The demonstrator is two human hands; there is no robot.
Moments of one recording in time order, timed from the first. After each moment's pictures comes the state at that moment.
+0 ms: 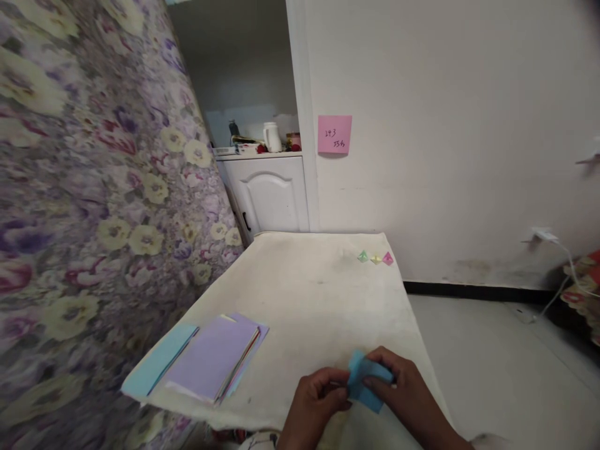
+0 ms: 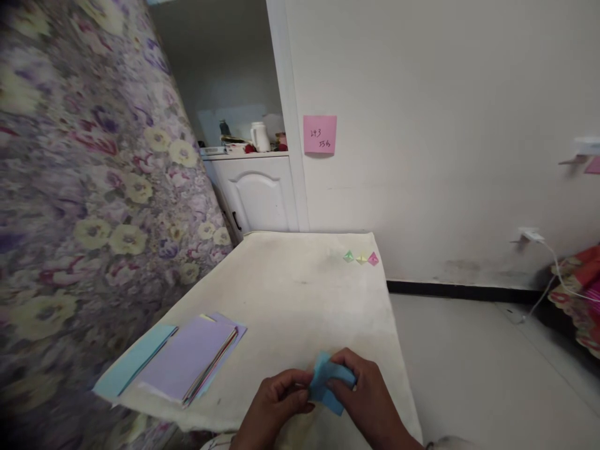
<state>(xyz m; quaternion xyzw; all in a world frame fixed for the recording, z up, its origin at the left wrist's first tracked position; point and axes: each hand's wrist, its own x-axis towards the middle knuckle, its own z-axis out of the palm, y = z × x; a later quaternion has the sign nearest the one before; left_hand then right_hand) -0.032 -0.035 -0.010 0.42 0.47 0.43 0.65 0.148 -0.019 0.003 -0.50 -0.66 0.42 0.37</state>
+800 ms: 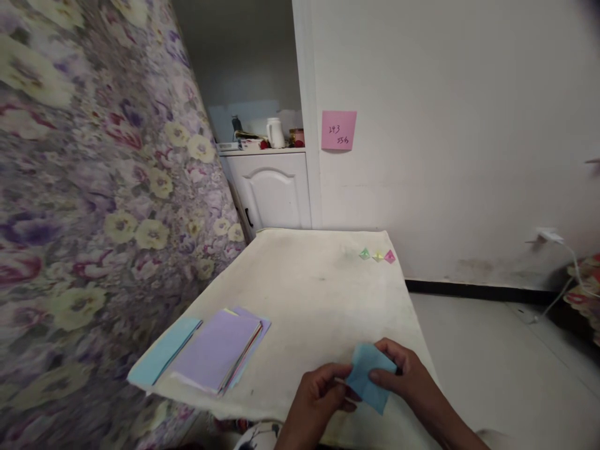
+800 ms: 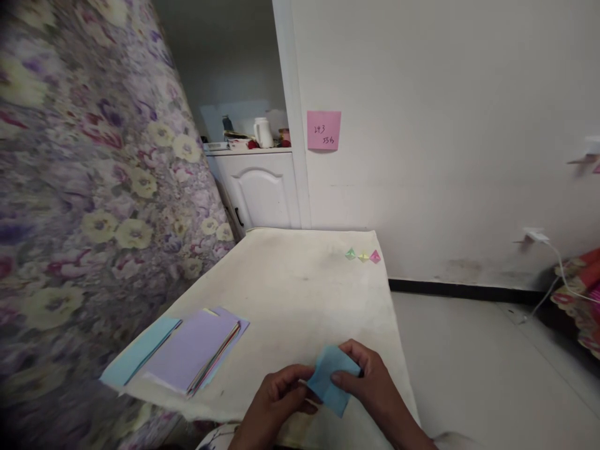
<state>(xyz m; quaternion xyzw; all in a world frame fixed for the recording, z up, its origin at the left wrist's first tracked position) -0.033 -0.043 0.000 0.46 0.42 0.43 0.65 0.157 -0.010 -0.012 -0.39 -0.55 0.60 0.42</state>
